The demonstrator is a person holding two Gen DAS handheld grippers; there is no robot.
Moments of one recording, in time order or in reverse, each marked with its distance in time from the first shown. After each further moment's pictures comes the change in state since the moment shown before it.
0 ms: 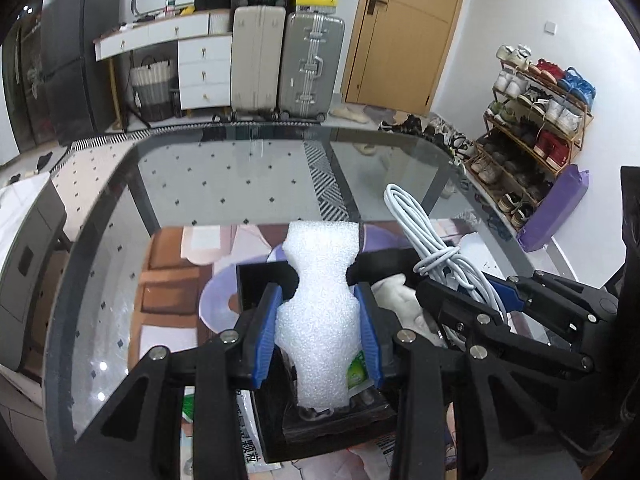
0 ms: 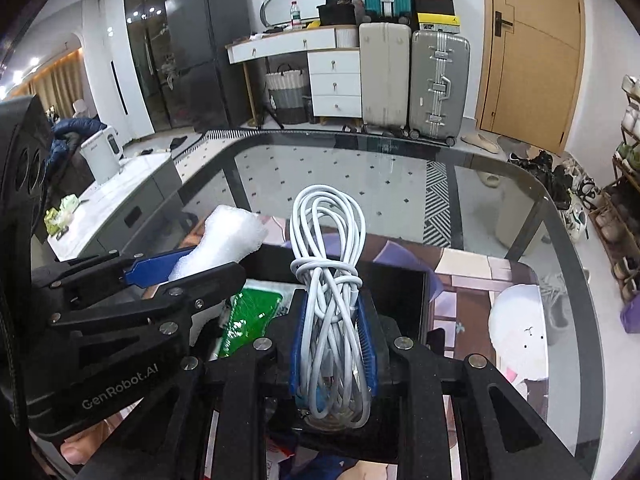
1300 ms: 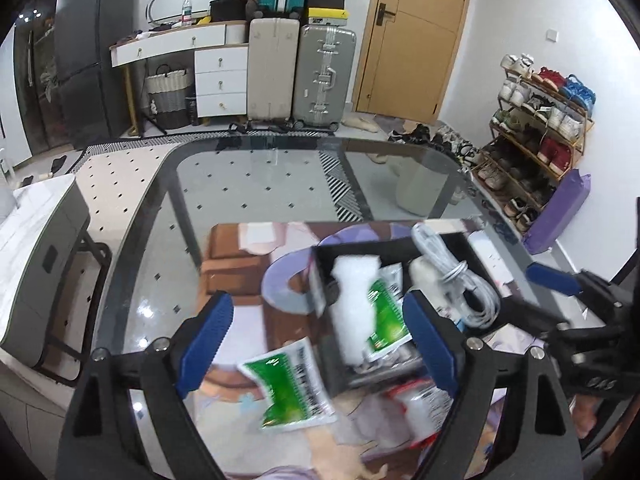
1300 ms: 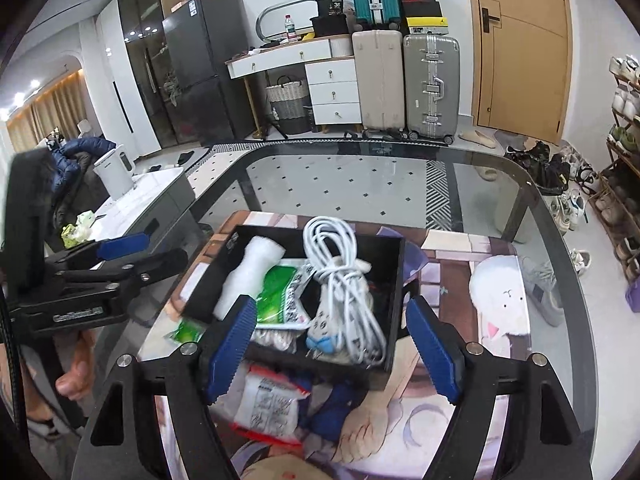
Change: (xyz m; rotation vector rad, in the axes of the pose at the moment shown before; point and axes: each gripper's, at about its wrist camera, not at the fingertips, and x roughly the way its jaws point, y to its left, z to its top) left arm -0.059 0.044 -0.010 0.004 -0.029 0.036; right arm -0.074 -0.001 -0.028 0.071 -0.032 0.049
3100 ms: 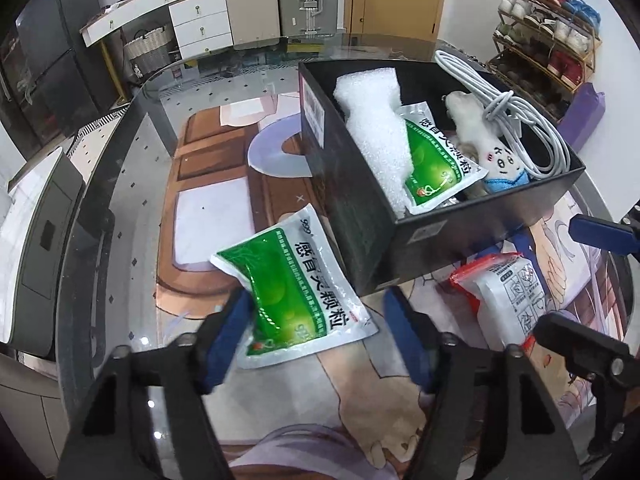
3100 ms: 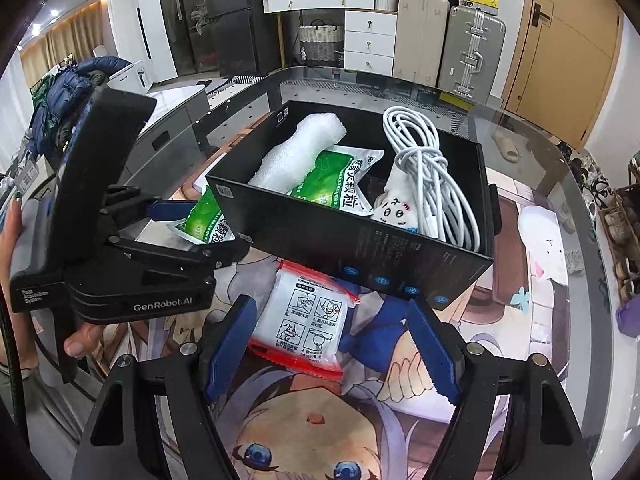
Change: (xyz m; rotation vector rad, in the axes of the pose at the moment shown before) left arm 0.059 -0.015 -0.074 0.134 0.245 0.059; right arm 0.037 0.050 -0.069 -0.173 0.192 -0.017
